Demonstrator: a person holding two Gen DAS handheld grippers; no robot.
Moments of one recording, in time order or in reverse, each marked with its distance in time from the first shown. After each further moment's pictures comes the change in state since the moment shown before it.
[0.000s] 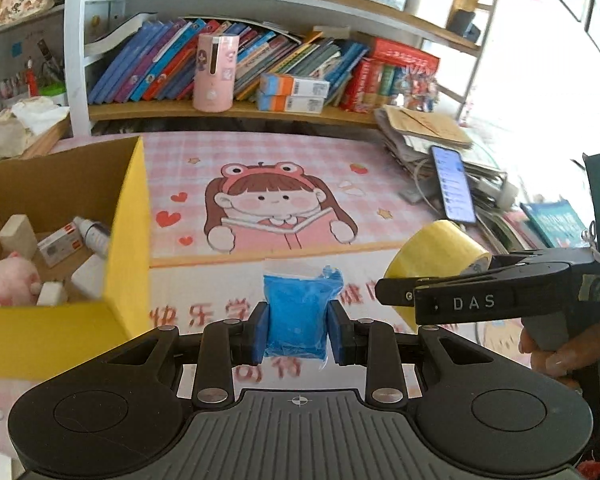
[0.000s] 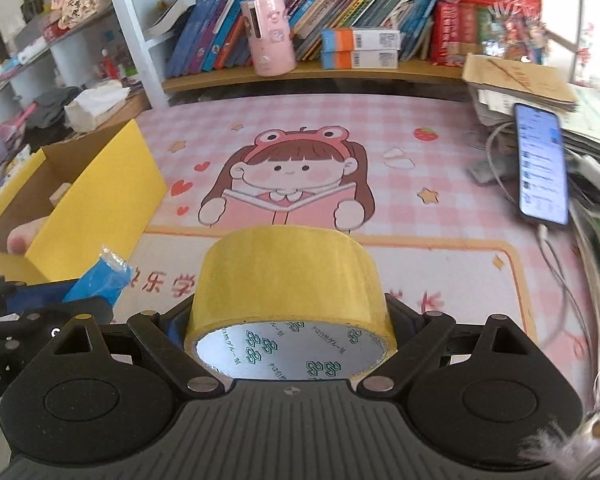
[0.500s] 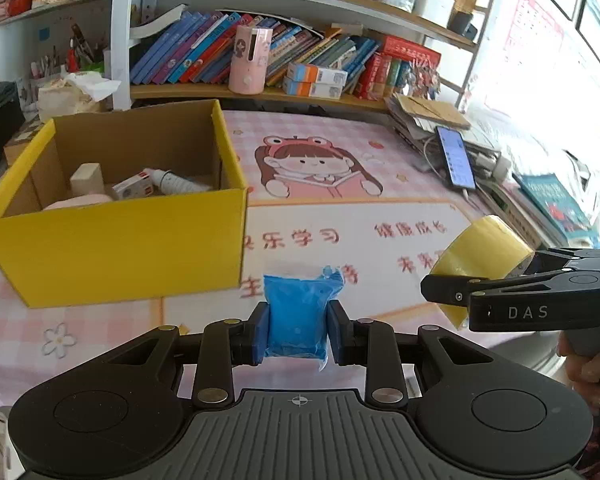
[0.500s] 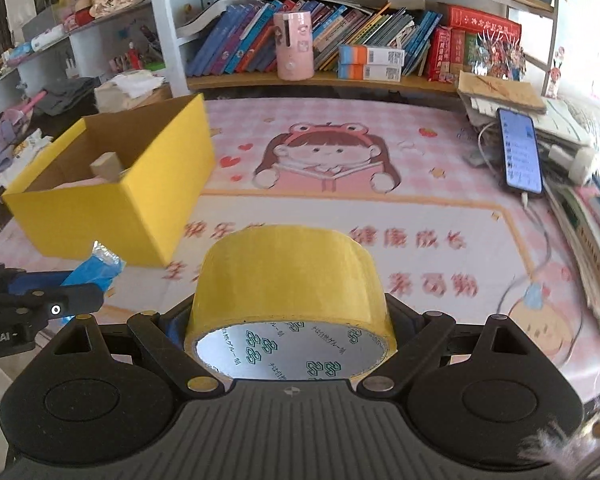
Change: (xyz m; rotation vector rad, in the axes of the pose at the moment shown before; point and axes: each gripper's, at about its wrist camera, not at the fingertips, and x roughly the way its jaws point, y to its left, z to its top) left arm -0.075 0.064 -0.060 0.023 0.020 -0.001; right arm -0.056 0.098 -0.075 -0.010 -0.066 -0.072
